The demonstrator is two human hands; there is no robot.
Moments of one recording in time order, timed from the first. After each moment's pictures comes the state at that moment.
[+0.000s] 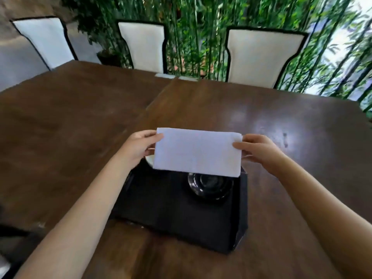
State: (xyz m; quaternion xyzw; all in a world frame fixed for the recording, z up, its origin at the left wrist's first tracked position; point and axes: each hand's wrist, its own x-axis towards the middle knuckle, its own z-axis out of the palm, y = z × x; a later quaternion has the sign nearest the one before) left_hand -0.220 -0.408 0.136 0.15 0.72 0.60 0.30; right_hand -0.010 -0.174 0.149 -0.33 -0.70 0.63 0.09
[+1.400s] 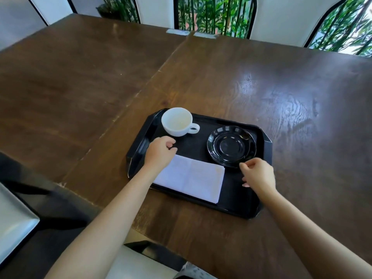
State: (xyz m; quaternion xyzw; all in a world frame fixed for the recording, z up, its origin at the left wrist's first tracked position) left_hand -0.177 -0.453 0.028 0.20 0.91 0.32 0.14; right_hand 0.012 -0.273 0.017 -0.50 -0.76 0.40 0.07
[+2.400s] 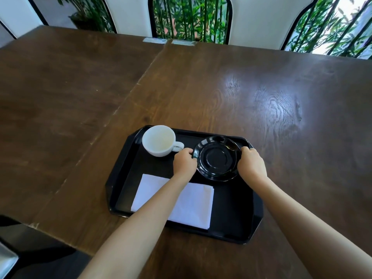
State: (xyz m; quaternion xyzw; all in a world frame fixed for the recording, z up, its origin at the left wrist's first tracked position) left_hand -0.165 -0.331 -0.008 0.15 0.88 0.36 0.25; right_hand -0.038 -0.205 0.011 -0.47 -0.86 0.19 -0.02
